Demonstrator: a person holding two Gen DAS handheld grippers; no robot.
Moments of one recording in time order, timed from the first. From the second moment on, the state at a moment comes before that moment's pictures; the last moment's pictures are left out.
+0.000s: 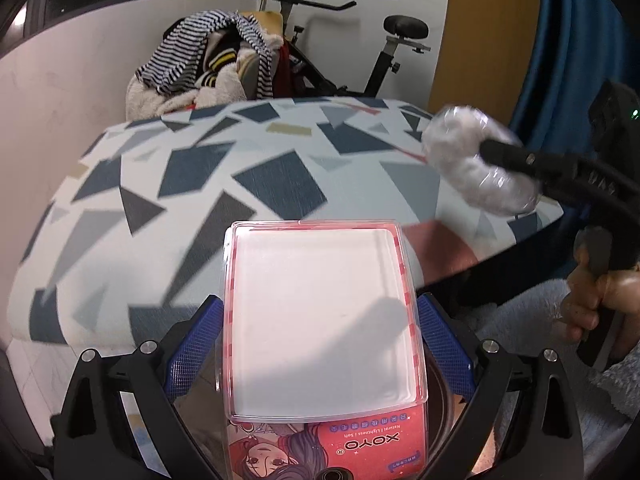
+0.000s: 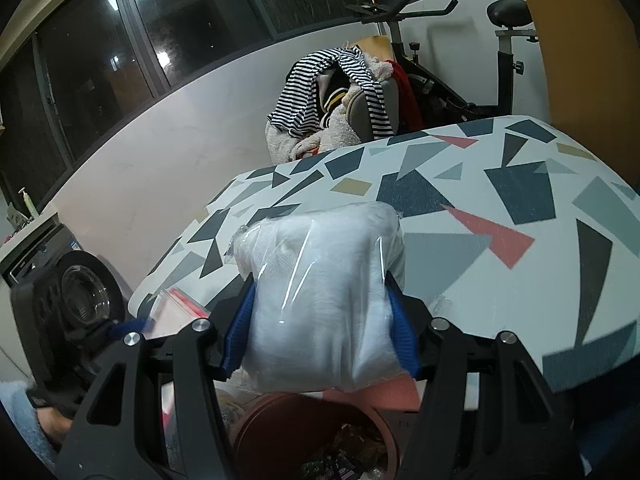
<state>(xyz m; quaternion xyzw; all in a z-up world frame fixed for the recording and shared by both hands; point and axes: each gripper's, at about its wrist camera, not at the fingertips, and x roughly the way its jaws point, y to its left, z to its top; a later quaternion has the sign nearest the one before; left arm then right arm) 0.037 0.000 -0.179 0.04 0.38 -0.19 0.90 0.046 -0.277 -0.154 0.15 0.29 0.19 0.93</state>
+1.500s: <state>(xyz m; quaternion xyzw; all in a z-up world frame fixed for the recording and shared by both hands) 0.005 0.031 -0.182 -0.01 0.35 -0.15 0.92 0.005 -0.250 -0.208 0.09 0.35 0.21 0.91</state>
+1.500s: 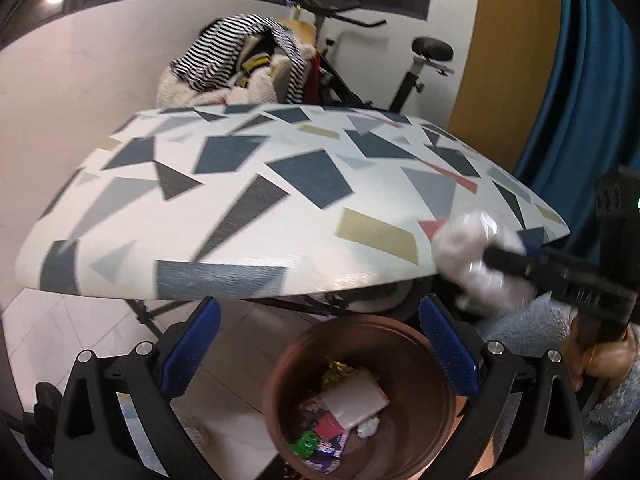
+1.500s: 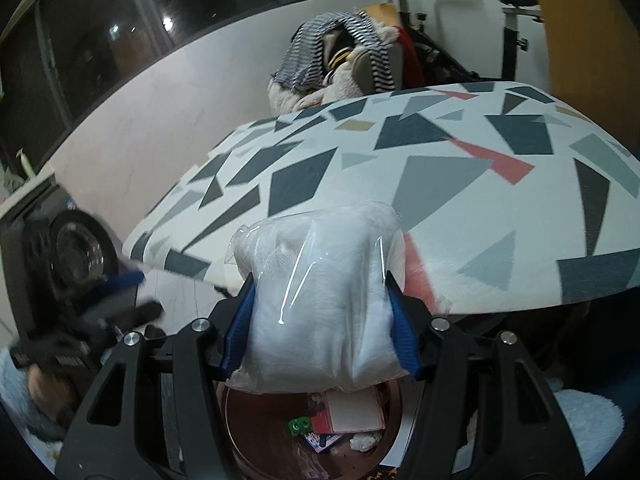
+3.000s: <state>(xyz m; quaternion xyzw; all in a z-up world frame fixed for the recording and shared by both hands) -0.004 0.079 -0.199 -0.06 0.36 -0.09 0.93 0.008 -0.161 -0.300 -0.05 0.50 0.22 0.83</state>
